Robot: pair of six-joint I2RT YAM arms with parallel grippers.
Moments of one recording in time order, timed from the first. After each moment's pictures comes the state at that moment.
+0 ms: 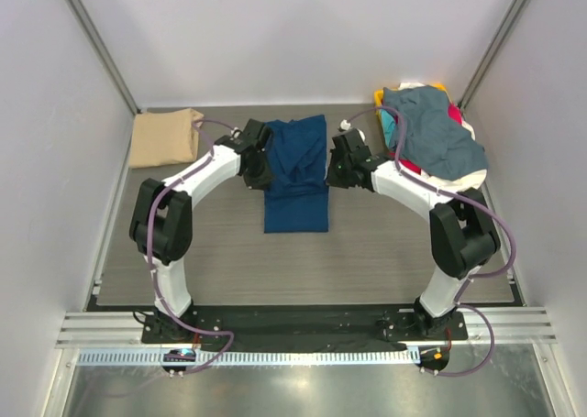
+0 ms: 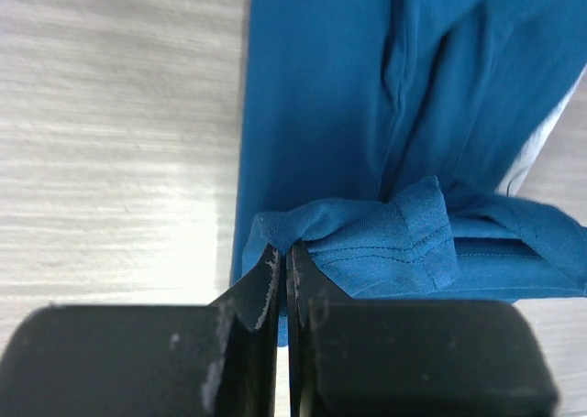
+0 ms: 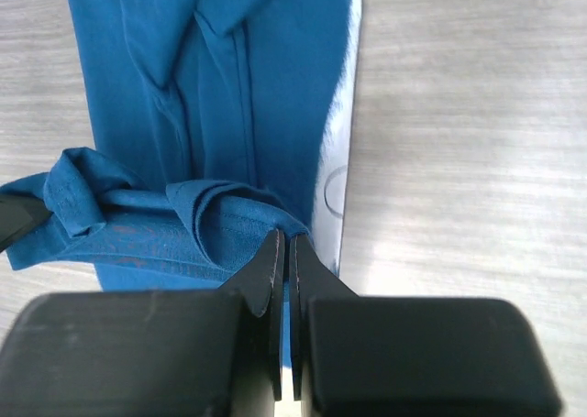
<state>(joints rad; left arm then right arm) -0.47 1.89 1.49 -0.71 -0.05 -0.68 0.50 1.72 1.23 -0.36 0.07 0.59</state>
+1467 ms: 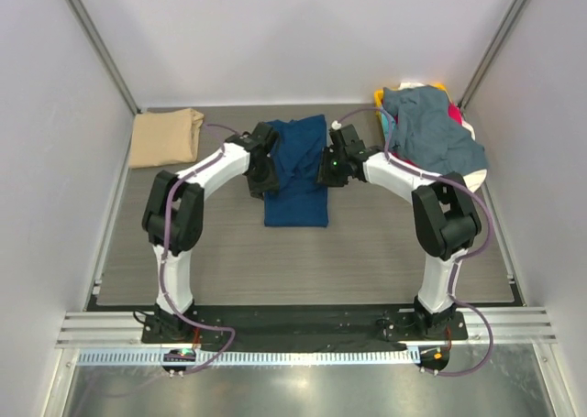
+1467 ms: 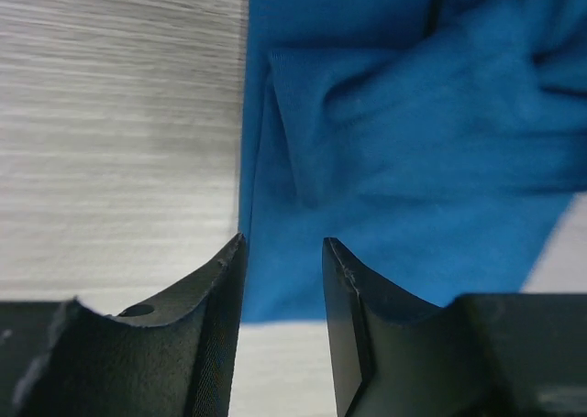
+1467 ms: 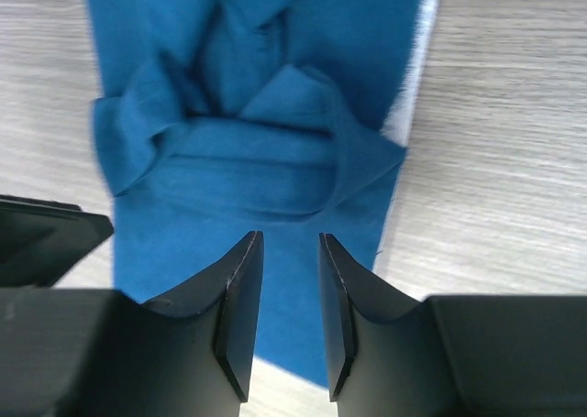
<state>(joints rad) -0.47 1.98 1.57 -0.81 -0.02 -0.67 0.47 1.88 1.35 -0.35 -0.13 0.55</state>
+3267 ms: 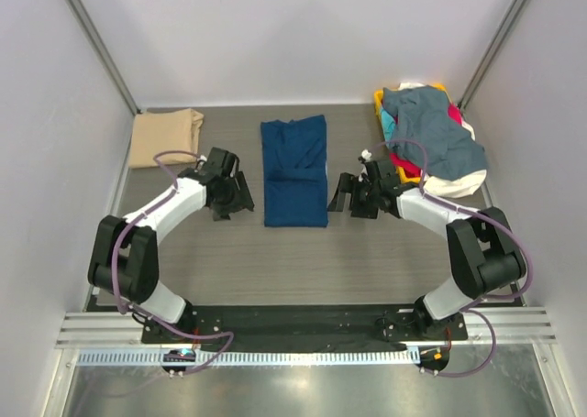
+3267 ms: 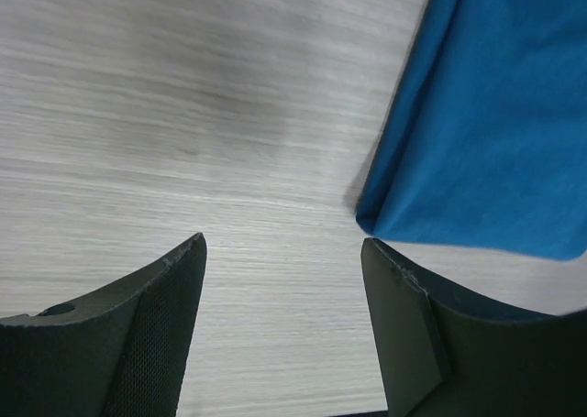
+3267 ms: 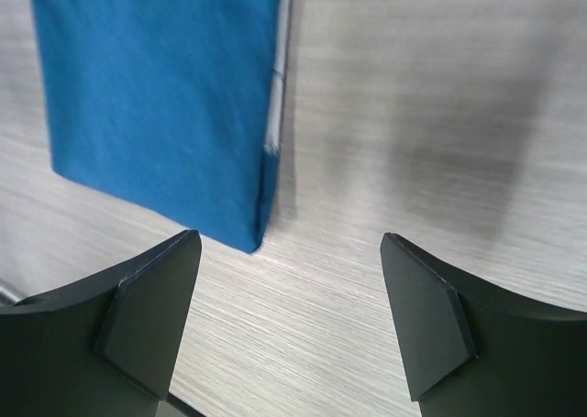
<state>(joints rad) -0.34 1.56 1.08 -0.64 -0.02 -0.66 0.36 1.55 0.88 -0.21 -0.27 0.52</state>
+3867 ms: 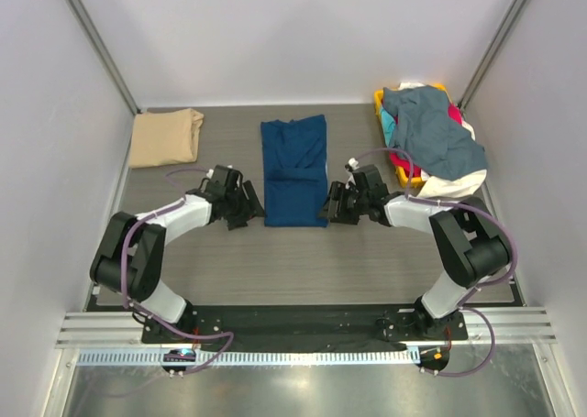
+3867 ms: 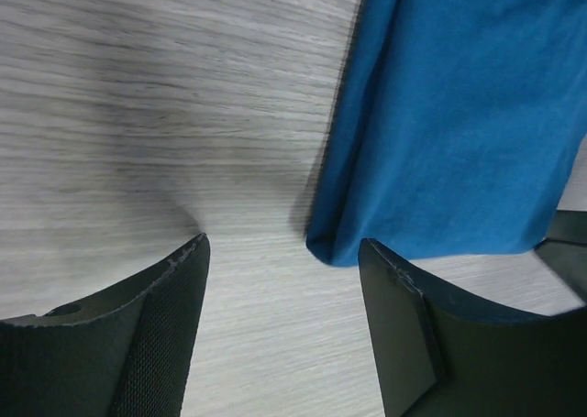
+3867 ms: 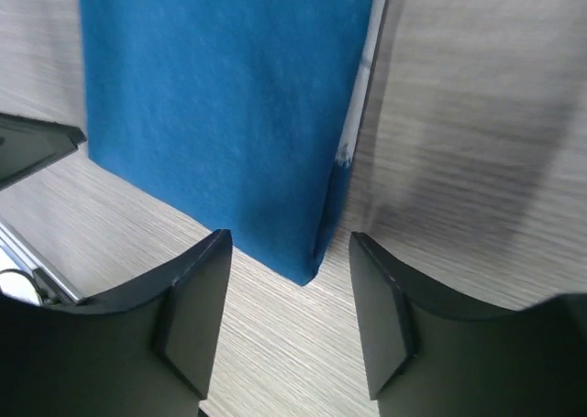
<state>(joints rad) -0.37 1.56 0.82 -0.25 0.13 -0.76 0.43 1.64 0.78 0.04 -0.35 0.63</state>
